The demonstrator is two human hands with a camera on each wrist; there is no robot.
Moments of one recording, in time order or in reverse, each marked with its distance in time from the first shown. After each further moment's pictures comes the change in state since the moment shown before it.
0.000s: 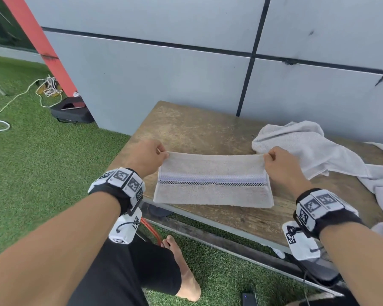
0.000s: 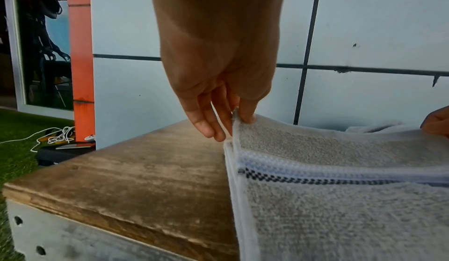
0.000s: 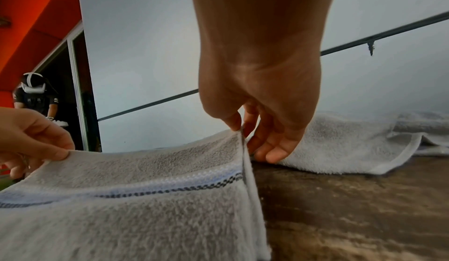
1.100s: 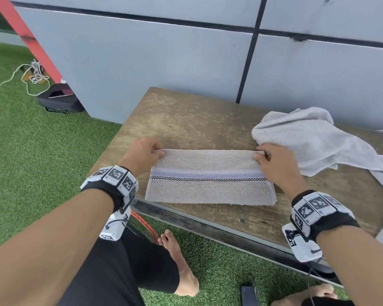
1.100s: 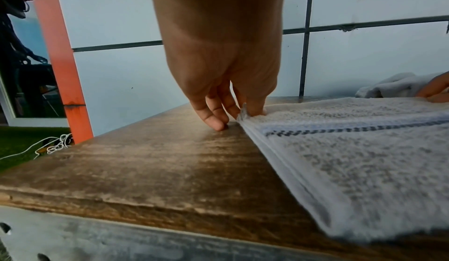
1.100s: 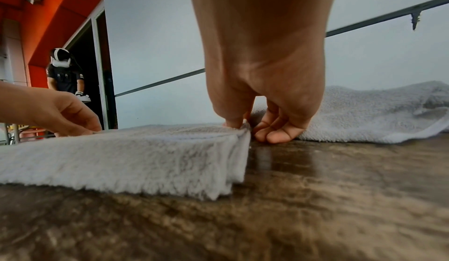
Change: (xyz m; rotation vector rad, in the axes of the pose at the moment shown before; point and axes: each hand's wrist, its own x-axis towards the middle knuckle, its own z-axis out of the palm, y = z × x) left_hand 0.032 -0.015 0.040 -0.055 -0.061 0.049; right_hand 0.025 0.029 0.036 -0.118 0.053 -0.177
